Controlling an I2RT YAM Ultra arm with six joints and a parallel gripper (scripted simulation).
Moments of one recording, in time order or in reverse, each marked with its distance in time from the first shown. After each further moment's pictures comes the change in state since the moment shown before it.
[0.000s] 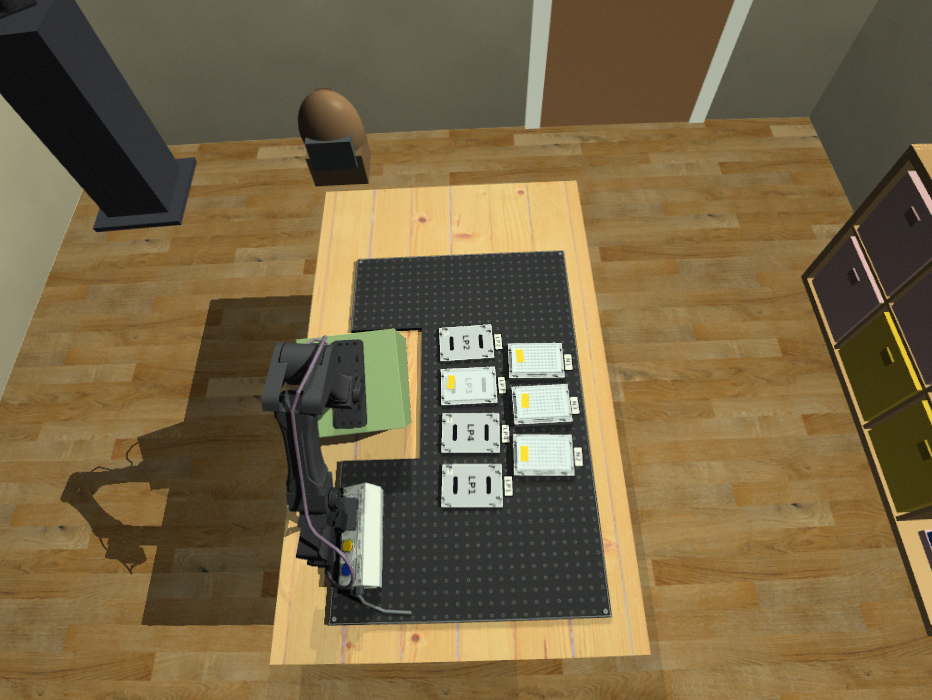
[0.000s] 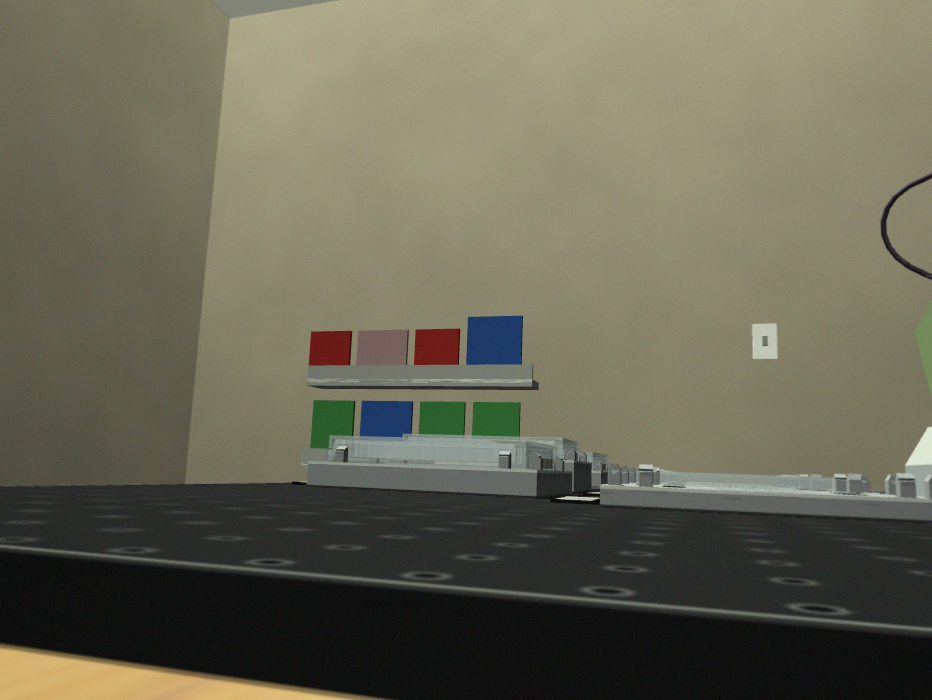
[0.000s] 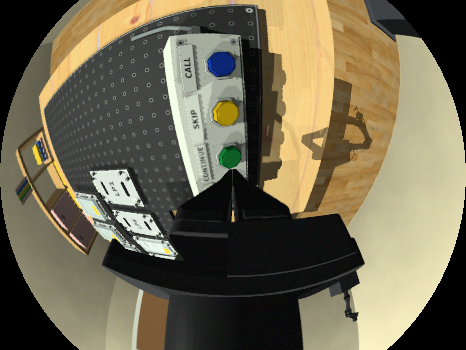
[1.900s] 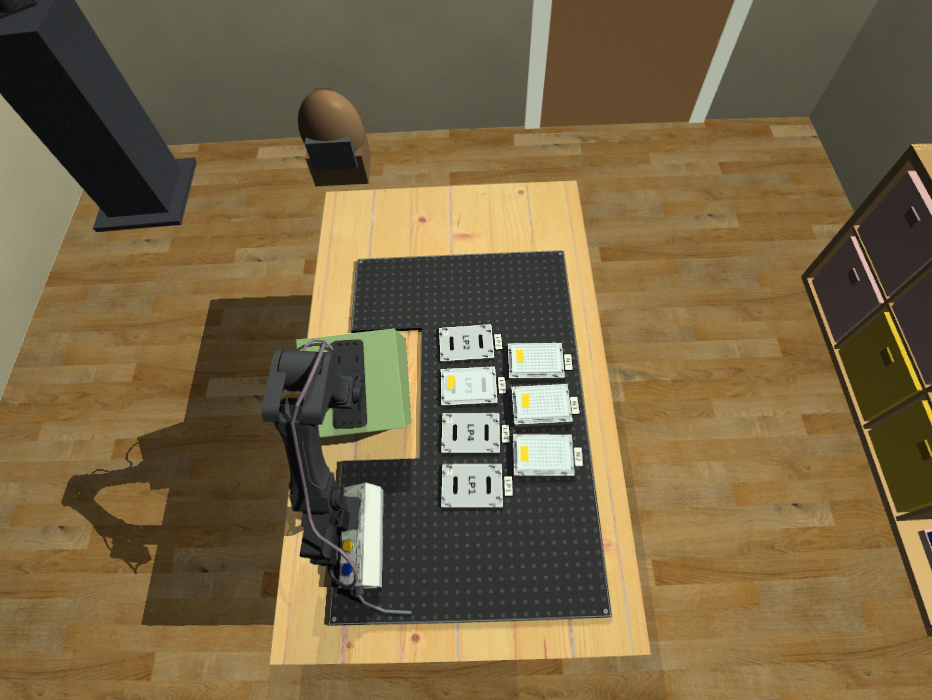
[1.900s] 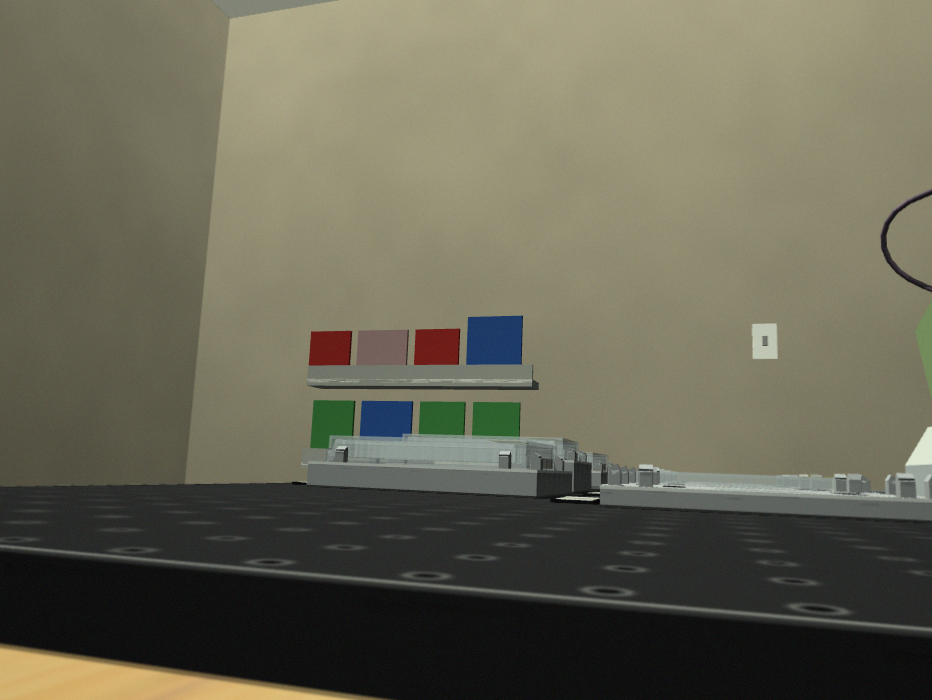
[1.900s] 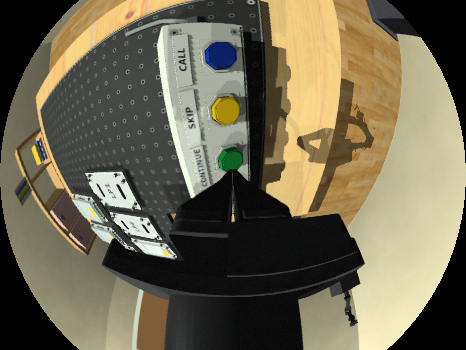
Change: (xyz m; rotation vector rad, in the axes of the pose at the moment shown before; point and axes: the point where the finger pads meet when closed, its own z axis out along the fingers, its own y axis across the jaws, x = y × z) arm 0.006 0.001 0.017 -0.002 0.007 0.002
